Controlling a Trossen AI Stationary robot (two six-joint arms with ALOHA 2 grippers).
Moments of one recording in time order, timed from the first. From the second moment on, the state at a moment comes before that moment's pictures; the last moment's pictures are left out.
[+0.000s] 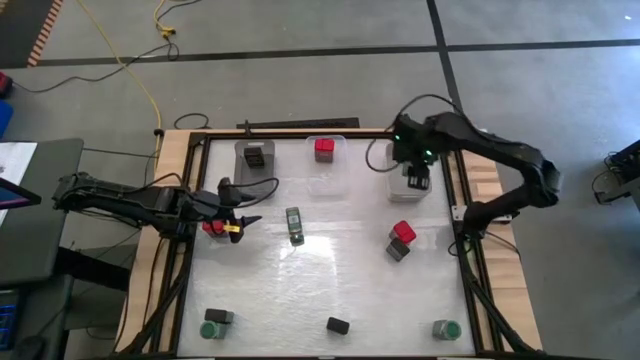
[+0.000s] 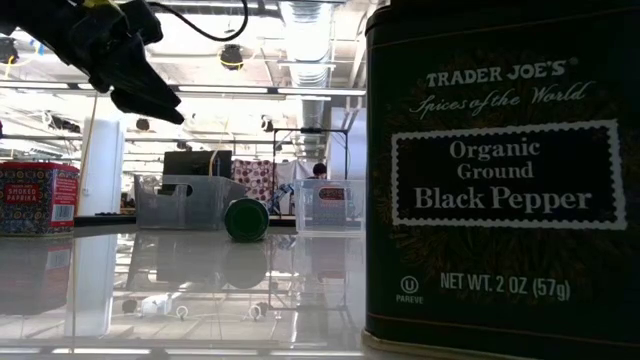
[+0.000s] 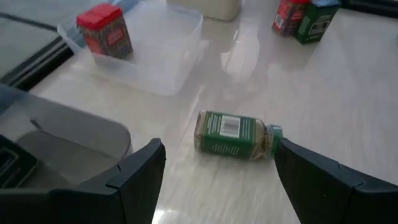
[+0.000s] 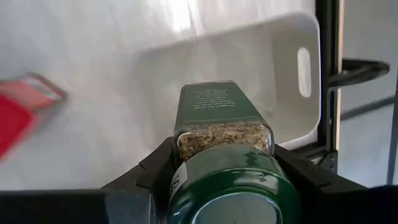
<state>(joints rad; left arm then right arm) -0.13 0.67 0.51 -0.35 -0.41 -0.29 -0.53 1.39 1.32 -1.38 0.20 -0.32</state>
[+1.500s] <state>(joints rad) -0.13 0.67 0.51 -0.35 -0.41 -0.22 -0.87 1.75 1.32 -1.17 0.10 -0.74</state>
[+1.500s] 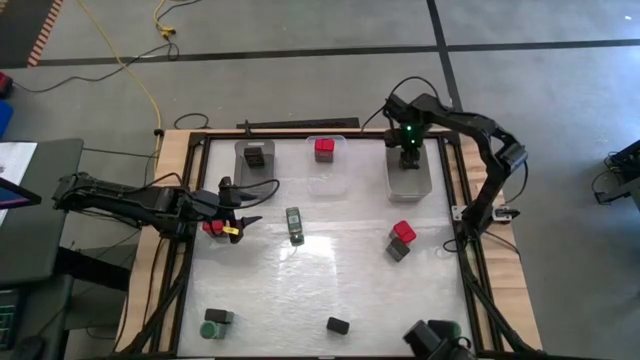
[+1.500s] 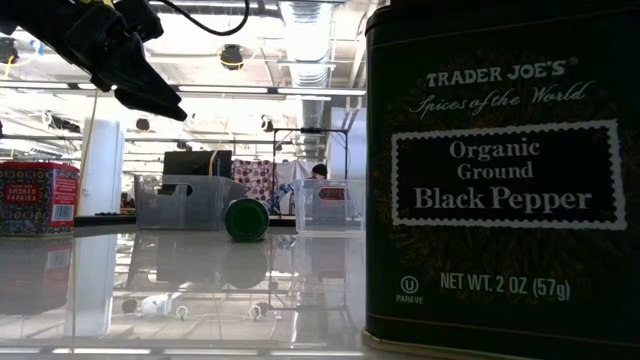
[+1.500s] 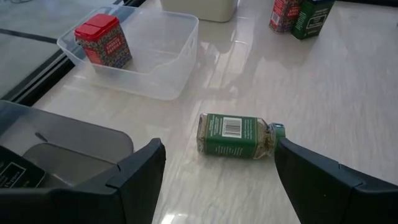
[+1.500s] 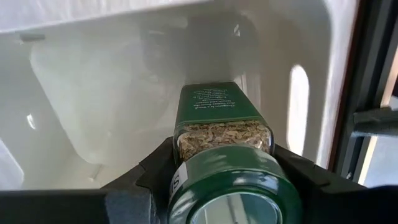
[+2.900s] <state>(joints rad) -0.13 0.67 0.51 -0.35 -0.41 -0.22 -0.91 1.75 1.28 -1.11 0.16 -0.73</state>
